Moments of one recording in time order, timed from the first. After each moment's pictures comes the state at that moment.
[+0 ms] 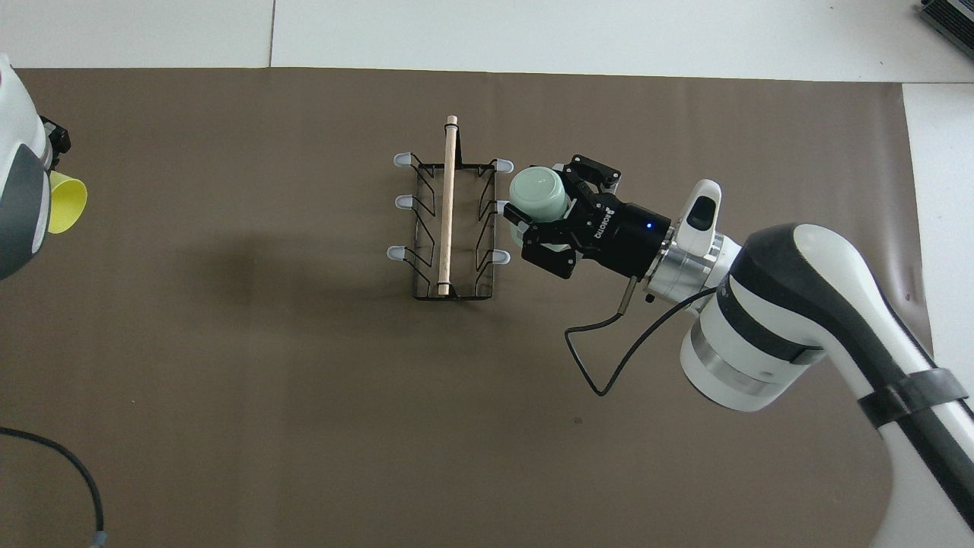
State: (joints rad) left arm -0.76 0.32 0.84 -1.63 0.33 1.92 -1.09; right arm 0.28 0.11 0.08 -2.04 1.99 2.35 -2.00
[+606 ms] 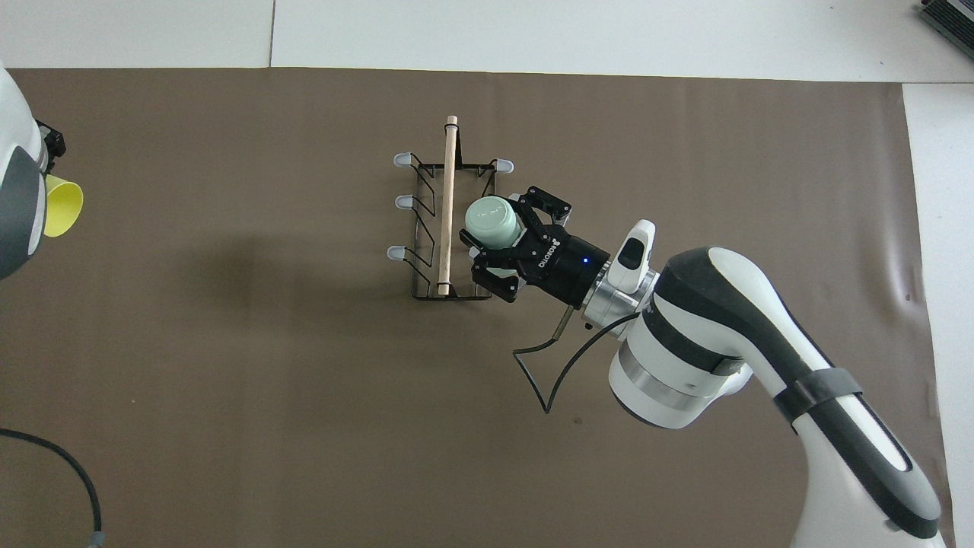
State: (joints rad) left arm -0.76 0.32 0.85 -1.64 0.33 1.92 -1.10; right arm 0.40 0.17 0.08 -2.05 2.22 2.48 -2.22
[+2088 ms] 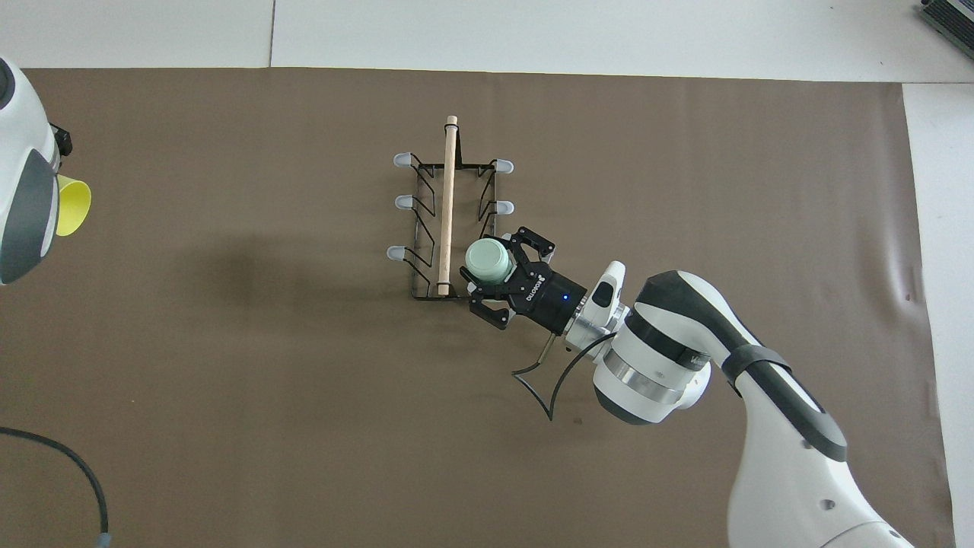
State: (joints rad) left arm -0.78 0.32 0.85 -1.64 0.34 1.92 -1.16; right arm 0.41 0.31 0.07 -2.16 2.43 2.28 -2.55
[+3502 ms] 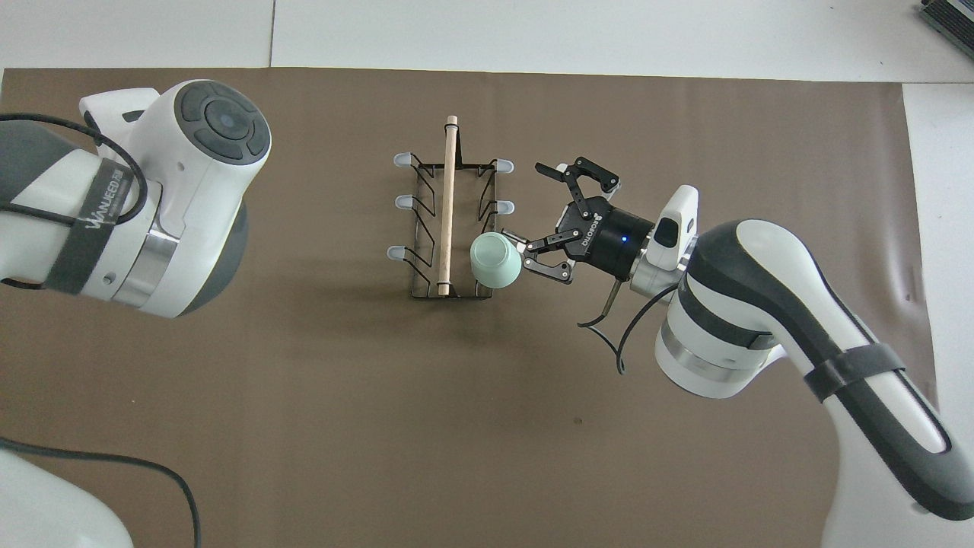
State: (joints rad) left arm -1.07 0.33 0.86 -1.64 0.52 1.65 -1.58; right arm 0.29 0.18 0.07 -2.02 1.87 2.47 -2.36
